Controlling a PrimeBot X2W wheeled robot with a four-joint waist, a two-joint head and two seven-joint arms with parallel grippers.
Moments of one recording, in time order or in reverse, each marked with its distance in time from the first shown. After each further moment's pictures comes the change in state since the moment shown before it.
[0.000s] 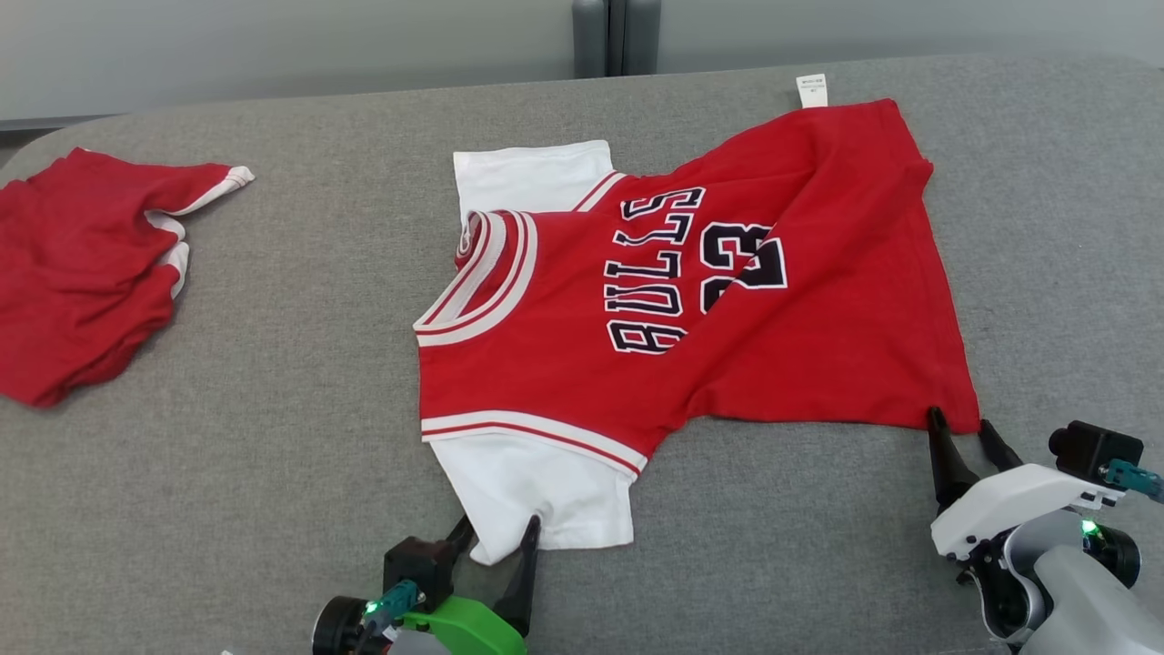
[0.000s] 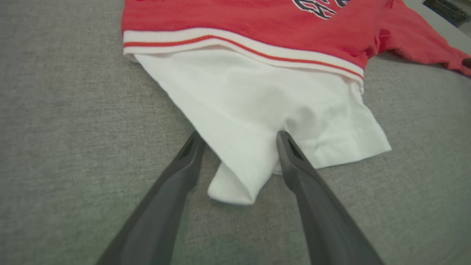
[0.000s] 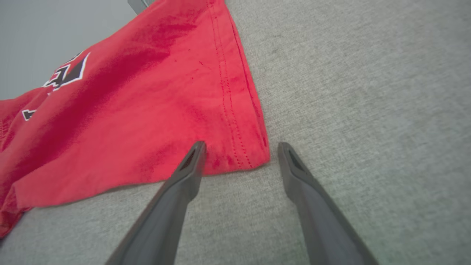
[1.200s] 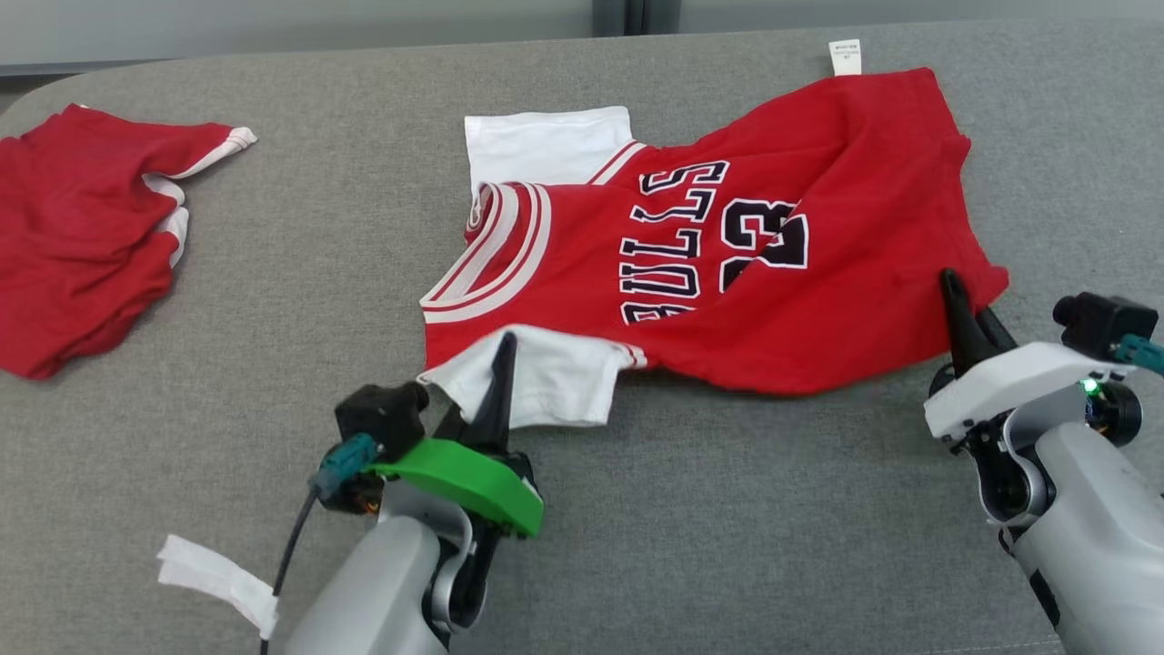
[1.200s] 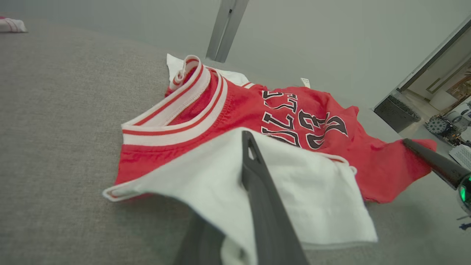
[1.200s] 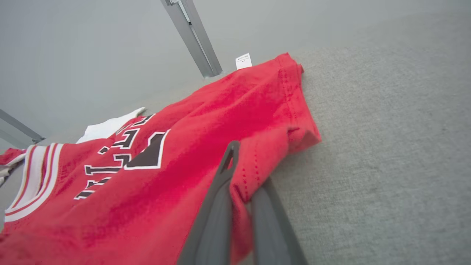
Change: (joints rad) left arm -0.186 -0.002 0.003 -0.181 -0.218 0.023 0.004; right arm -0.151 -0.030 0.008 -0.123 -0.053 -0.001 0.002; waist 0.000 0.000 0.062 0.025
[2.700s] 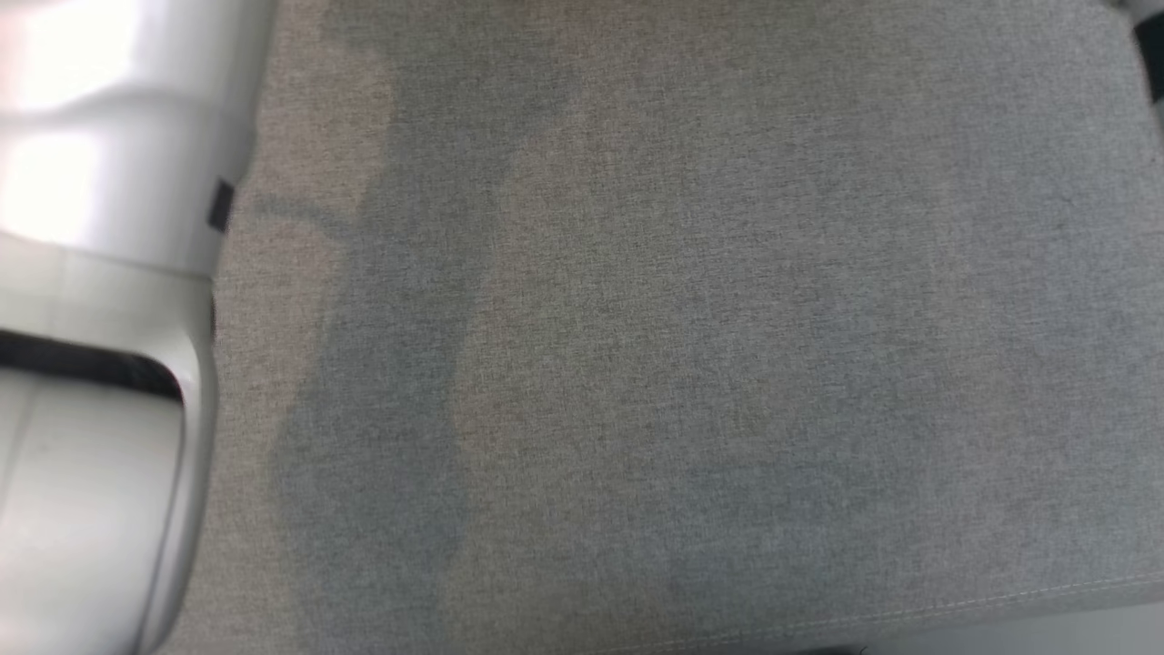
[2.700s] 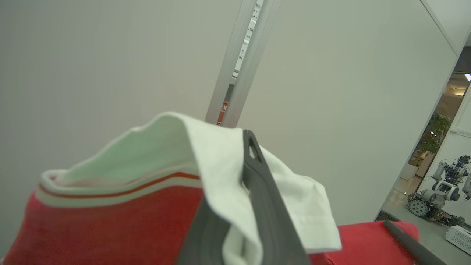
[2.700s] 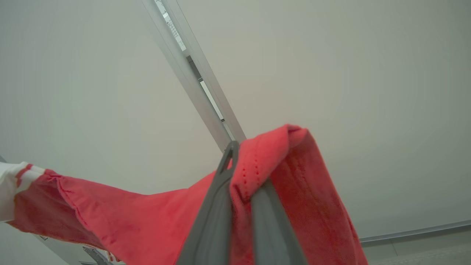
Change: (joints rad) left arm -1.230 0.002 0.057 0.426 -0.207 -0.062 0.003; right arm -1.019 0.004 0.247 0.220 0.332 0.000 0.010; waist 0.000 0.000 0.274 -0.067
